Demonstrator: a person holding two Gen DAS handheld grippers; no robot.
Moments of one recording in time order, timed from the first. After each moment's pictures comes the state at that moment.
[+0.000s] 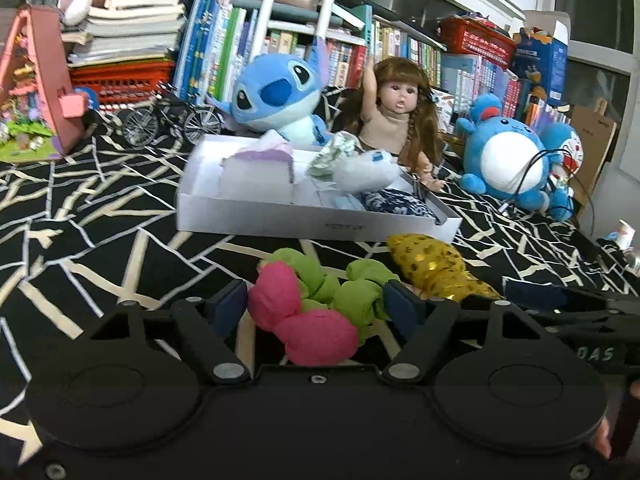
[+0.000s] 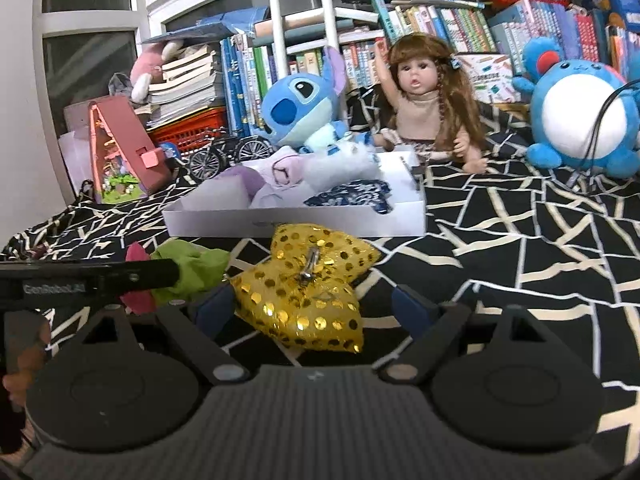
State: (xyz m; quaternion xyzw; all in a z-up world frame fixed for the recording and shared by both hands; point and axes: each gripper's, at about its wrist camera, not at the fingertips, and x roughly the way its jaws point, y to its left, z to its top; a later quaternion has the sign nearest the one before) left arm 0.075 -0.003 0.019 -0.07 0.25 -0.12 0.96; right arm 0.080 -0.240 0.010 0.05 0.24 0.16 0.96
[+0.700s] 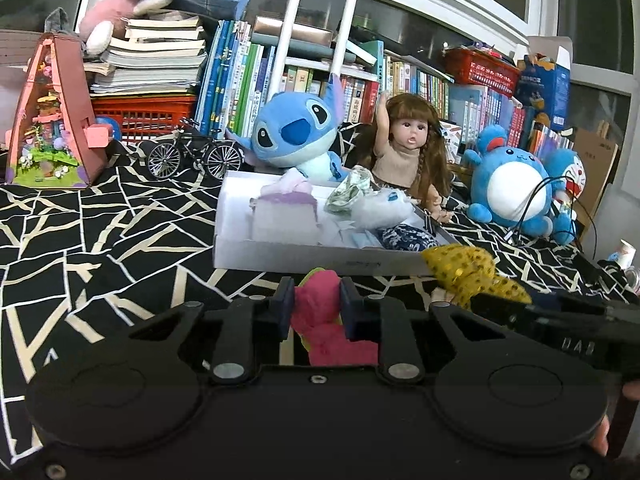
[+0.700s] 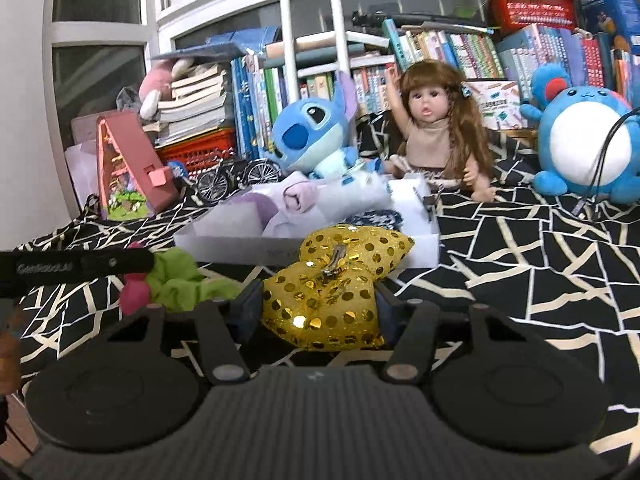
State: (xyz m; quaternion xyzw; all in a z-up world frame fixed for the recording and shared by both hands) left arm 0.064 0.022 0.045 -0.08 0.22 -0.11 0.97; right arm 0.076 -0.229 0.024 0.04 0.20 0.15 0.97
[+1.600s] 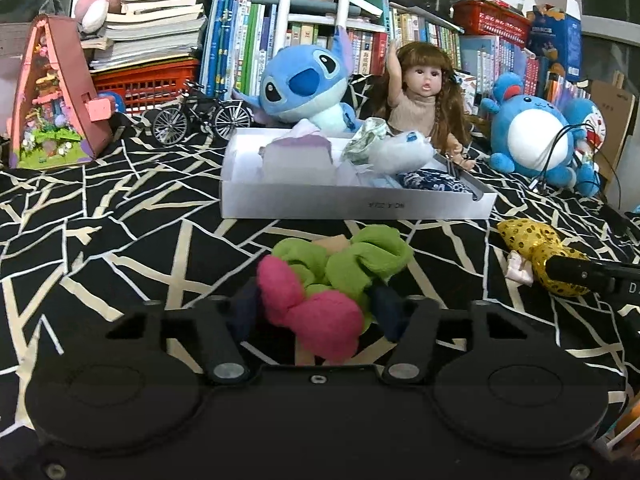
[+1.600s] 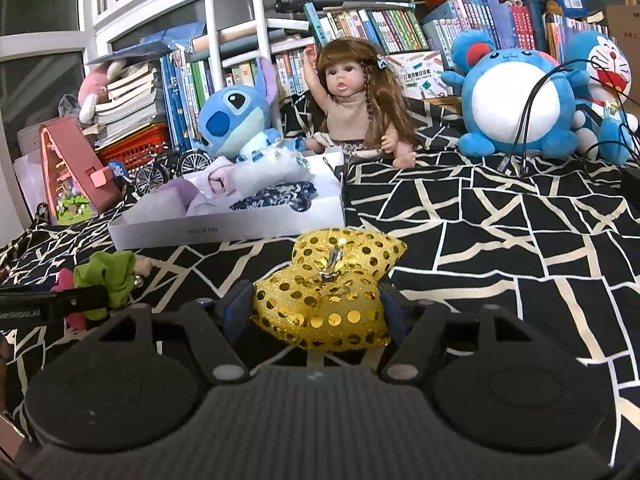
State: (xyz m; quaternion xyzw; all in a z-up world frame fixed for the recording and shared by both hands) left arm 0.071 0.011 0.007 -0.03 0.26 -0.09 0.96; right arm 0.067 -0.276 0.005 0.07 0.23 0.07 0.97
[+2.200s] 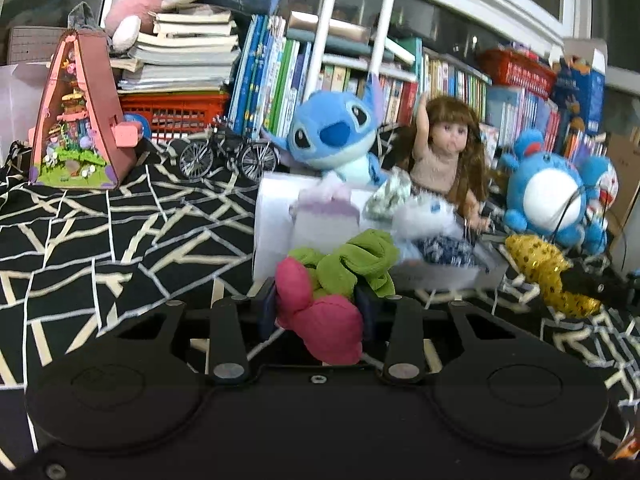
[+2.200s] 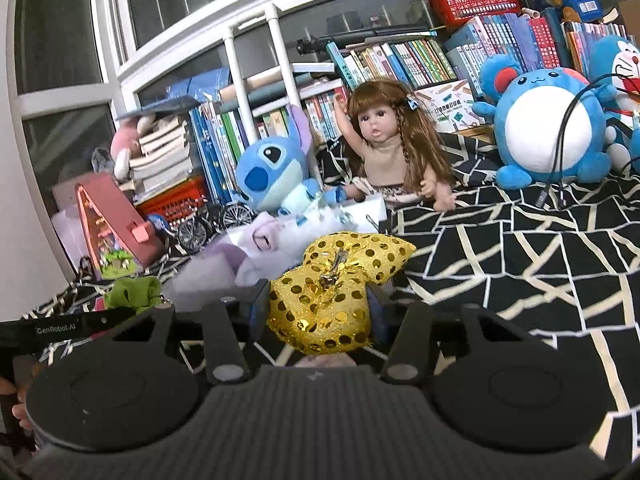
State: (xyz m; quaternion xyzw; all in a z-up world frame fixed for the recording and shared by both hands) left arm 0.084 0.039 0.051 -0.07 0.24 -0.06 0.97; right arm 0.080 -0.277 0.048 0.13 0.19 0.13 0.97
